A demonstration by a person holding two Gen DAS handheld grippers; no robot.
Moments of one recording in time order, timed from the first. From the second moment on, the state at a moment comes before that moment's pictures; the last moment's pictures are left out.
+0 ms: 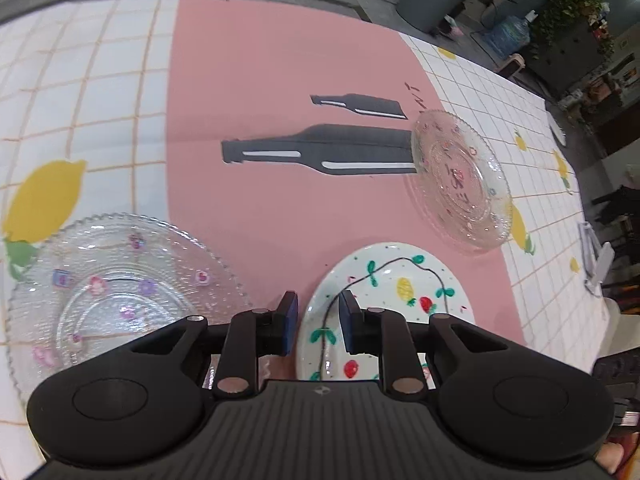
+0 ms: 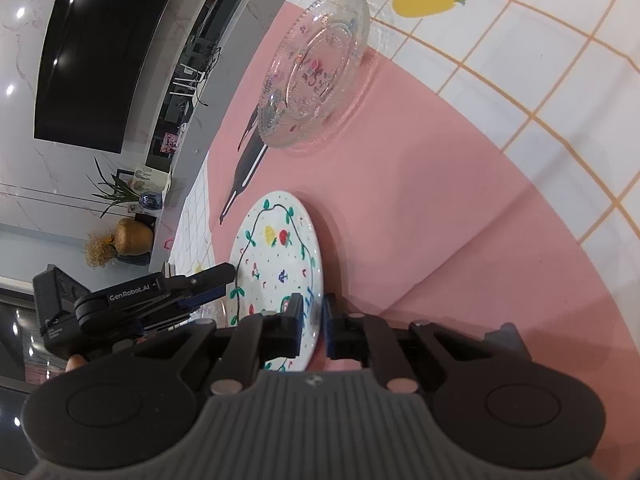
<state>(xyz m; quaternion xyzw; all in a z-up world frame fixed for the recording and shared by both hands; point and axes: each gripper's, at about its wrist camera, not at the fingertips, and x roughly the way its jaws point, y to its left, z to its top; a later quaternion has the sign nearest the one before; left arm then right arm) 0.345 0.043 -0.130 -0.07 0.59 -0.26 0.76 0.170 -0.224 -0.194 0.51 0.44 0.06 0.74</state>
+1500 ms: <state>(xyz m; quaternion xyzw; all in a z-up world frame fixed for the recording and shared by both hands) 0.231 -0.023 -0.061 -0.04 0.57 -0.25 0.78 0.078 -0.282 -0.112 0.48 0.41 0.01 0.78</state>
